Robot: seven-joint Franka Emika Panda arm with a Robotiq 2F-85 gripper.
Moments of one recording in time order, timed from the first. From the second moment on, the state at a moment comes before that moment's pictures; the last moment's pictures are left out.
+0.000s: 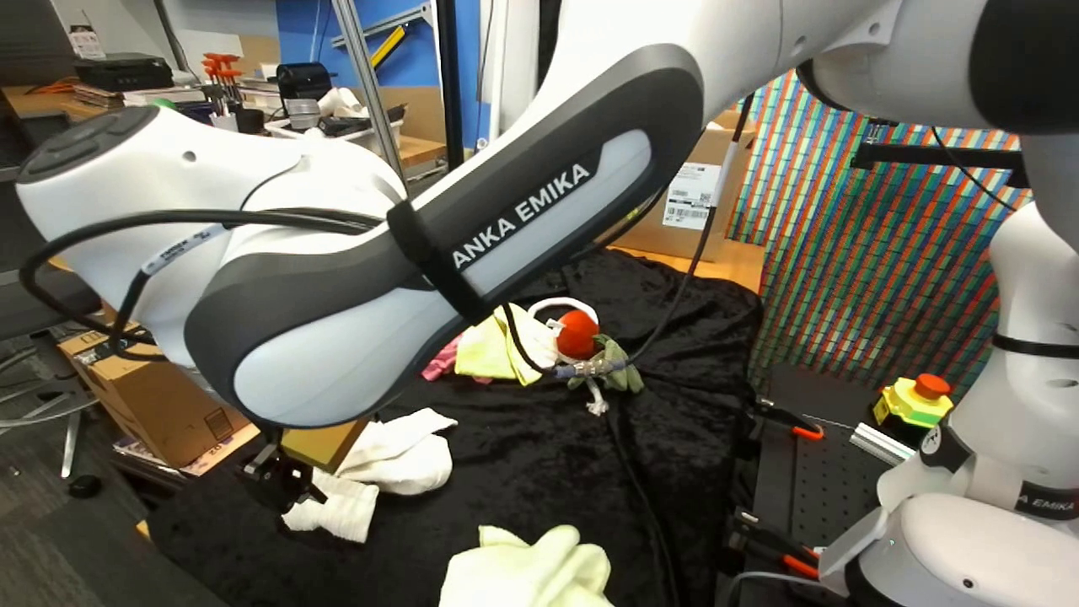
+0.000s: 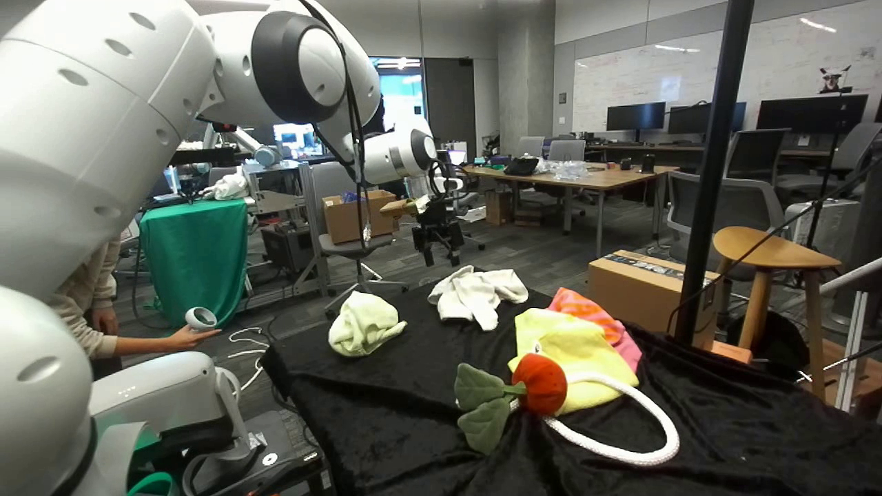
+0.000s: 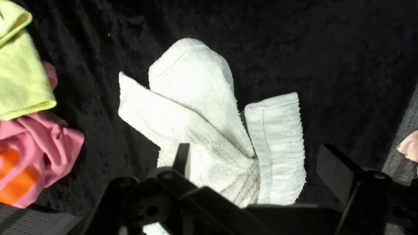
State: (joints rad) arm 0.52 0.74 0.13 -1.35 -0.34 1.98 0.57
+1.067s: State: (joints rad) arm 0.43 0.92 0.13 -1.14 -0.11 1.88 0.27
